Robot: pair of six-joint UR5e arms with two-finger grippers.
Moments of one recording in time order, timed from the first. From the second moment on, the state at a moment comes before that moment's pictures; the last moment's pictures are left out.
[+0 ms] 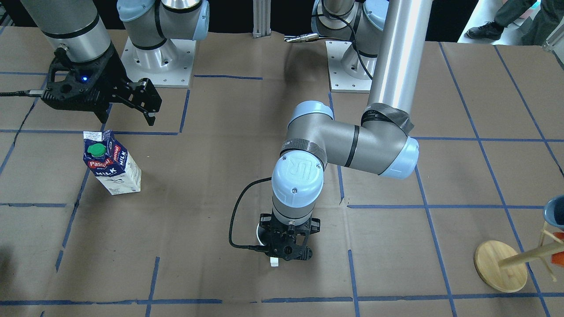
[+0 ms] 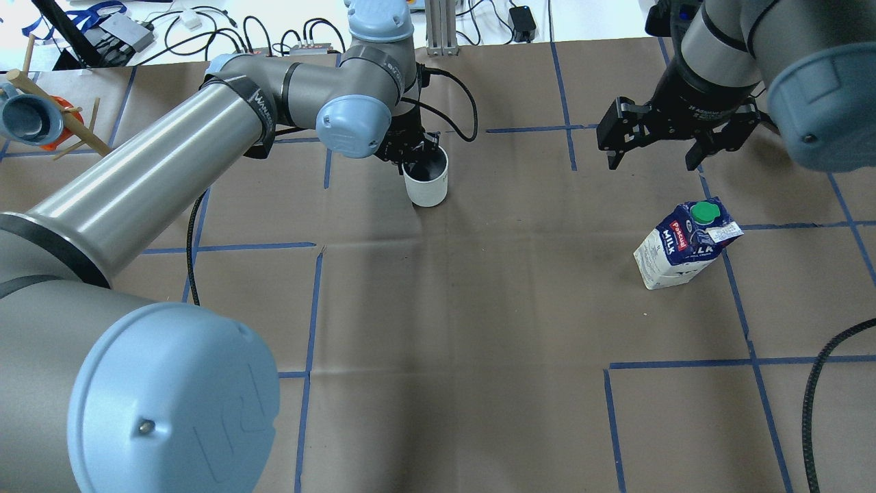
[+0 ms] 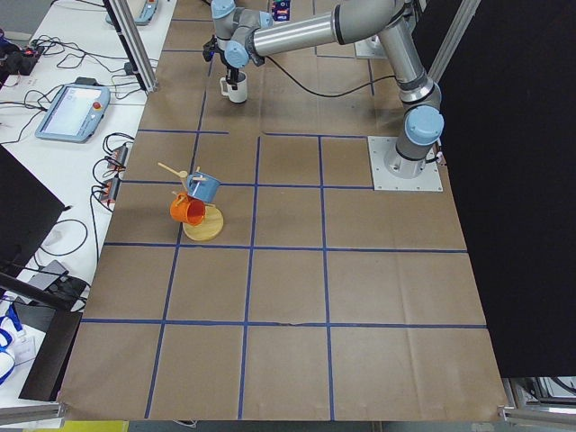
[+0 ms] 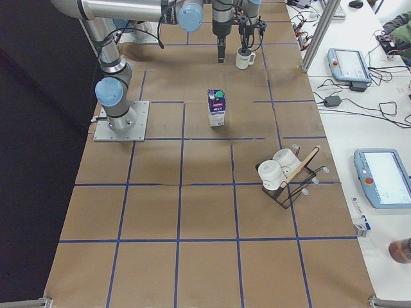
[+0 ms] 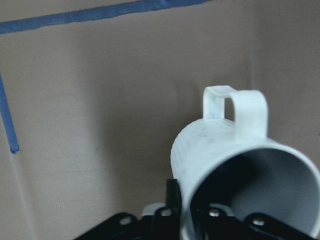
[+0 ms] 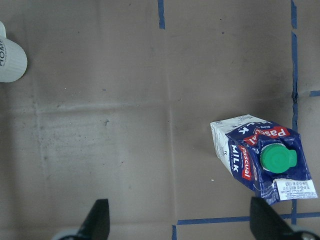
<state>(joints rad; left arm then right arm) -1.83 -2.21 -1.34 -1.18 1.60 -0.14 1.54 -1.60 1.67 -1.69 -1.55 0.03</state>
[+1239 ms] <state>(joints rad) -1.76 -1.74 -1.36 -1.67 1.61 -0.12 1.29 -1.61 1.76 -1.70 -1.54 -0.29</state>
